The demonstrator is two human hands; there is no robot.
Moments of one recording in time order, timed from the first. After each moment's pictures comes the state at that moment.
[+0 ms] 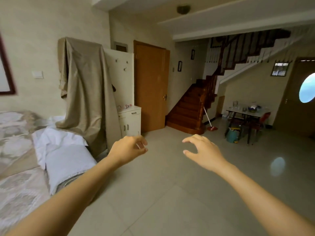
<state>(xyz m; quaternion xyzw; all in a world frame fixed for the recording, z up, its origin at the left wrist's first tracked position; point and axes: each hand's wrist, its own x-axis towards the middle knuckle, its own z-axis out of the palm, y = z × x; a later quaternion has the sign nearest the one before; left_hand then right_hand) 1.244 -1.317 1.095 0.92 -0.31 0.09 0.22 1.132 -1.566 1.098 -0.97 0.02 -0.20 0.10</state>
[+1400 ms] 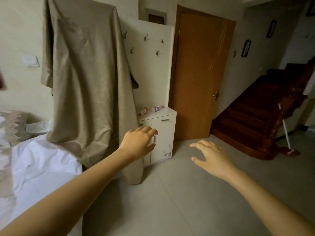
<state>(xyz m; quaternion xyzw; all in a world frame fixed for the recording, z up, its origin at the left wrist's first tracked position) 2.057 -1.530 1.068 0.95 -0.23 0.20 -0.01 2.014 -1.795 1.048 -0.98 -0.13 -0.13 0.08</state>
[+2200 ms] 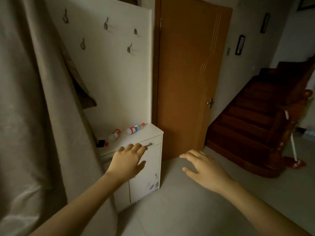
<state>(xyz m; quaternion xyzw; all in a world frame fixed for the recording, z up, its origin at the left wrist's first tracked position) 2.584 -1.657 1.013 0.96 -0.23 0.16 -0.04 2.520 -1.918 1.025 -0.98 -0.16 -0.12 0.09</state>
